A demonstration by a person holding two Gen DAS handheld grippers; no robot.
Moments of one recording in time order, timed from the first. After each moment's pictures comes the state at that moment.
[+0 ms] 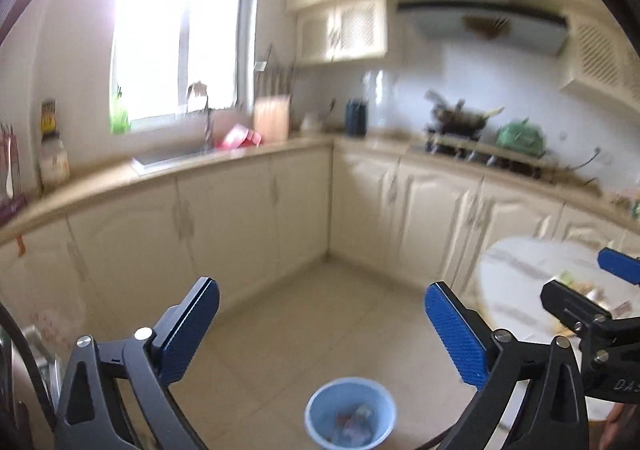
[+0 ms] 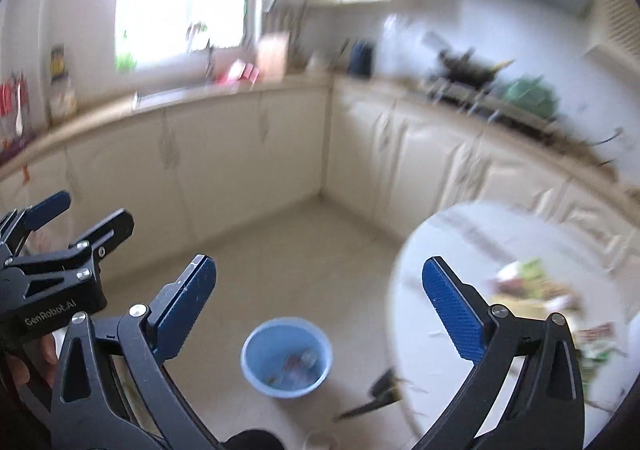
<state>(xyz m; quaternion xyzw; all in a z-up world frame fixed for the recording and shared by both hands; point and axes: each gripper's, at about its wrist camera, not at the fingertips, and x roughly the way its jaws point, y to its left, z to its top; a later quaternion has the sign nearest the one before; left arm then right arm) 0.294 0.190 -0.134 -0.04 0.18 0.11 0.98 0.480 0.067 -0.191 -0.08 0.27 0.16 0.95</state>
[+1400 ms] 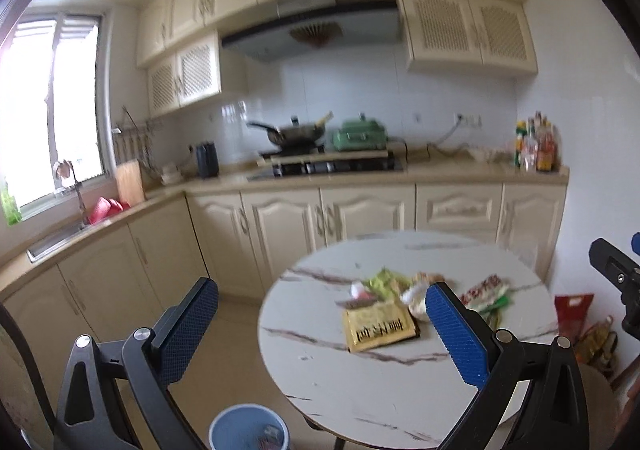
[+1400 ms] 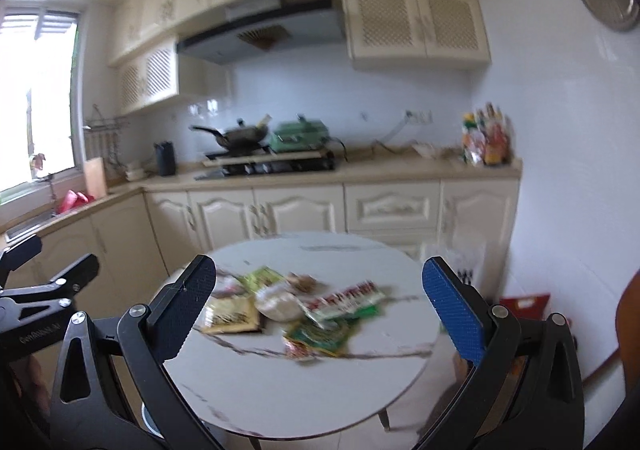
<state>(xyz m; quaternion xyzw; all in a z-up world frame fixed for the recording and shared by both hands) 0.204 0.036 -0.172 0.06 0.17 -0.11 0.98 0.334 -0.221 -0.130 0.05 0.18 -0.14 0.97</state>
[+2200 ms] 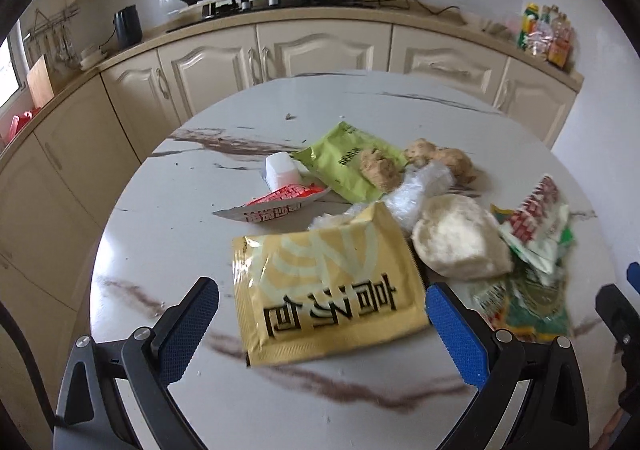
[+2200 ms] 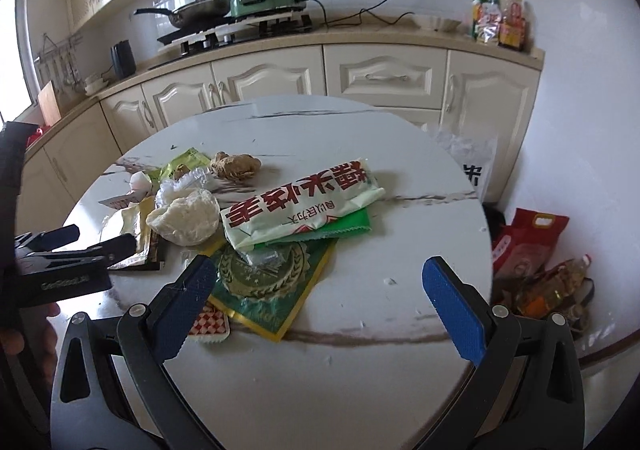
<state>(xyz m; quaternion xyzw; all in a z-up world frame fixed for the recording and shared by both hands) 0.481 -0.089 -0.227 0.08 0.43 -0.16 0.89 0.465 -0.299 -0.272 0.08 0.38 -0.14 0.91</state>
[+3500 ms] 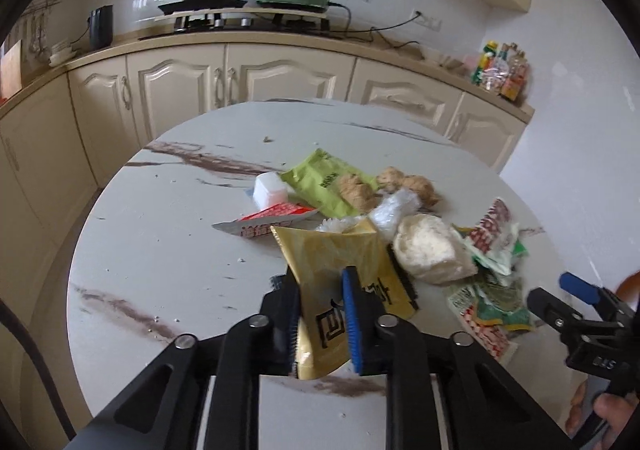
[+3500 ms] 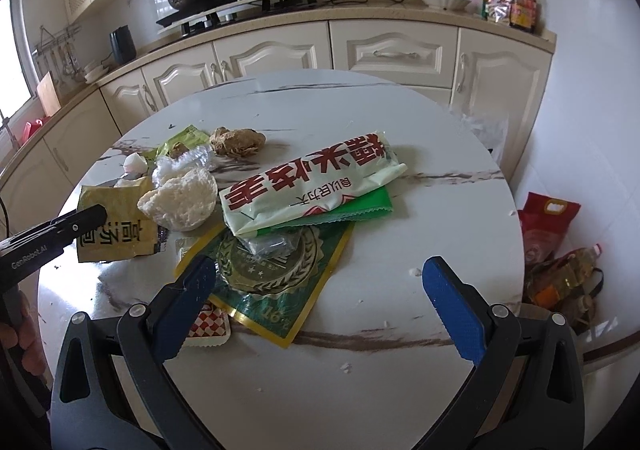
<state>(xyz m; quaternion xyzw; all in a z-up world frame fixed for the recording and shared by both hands) 0.461 -0.027 -0.229 0.01 0.38 -0.26 0.89 0.478 -0.297 -0.289 0.10 0.41 -0.13 0.90</state>
